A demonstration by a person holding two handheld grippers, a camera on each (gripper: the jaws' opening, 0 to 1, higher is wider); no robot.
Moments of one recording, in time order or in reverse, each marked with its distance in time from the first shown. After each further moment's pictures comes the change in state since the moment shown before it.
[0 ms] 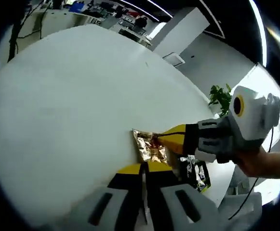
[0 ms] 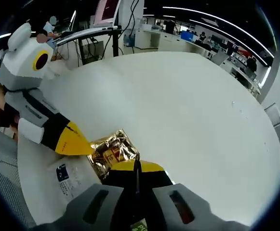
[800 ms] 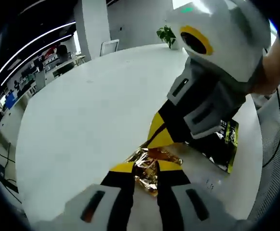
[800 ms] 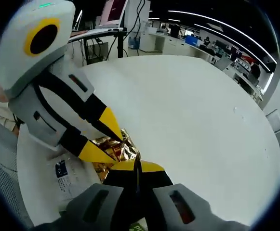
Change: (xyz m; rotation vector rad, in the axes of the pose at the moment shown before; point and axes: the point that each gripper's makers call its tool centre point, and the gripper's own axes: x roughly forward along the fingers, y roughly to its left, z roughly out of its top) left arm 0.036 -0.007 0.023 0.778 0.080 -0.033; right arm 0.003 -0.001 0.000 -0.058 -0.031 0.021
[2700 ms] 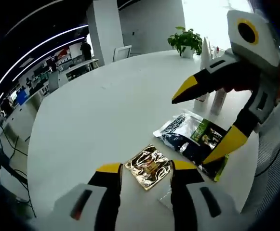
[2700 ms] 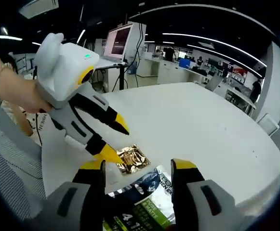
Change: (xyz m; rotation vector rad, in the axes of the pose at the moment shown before) left arm -0.043 -0.008 0.022 -0.074 -0.041 0.121; right arm -0.098 0.020 0.018 0.046 -0.243 -0.025
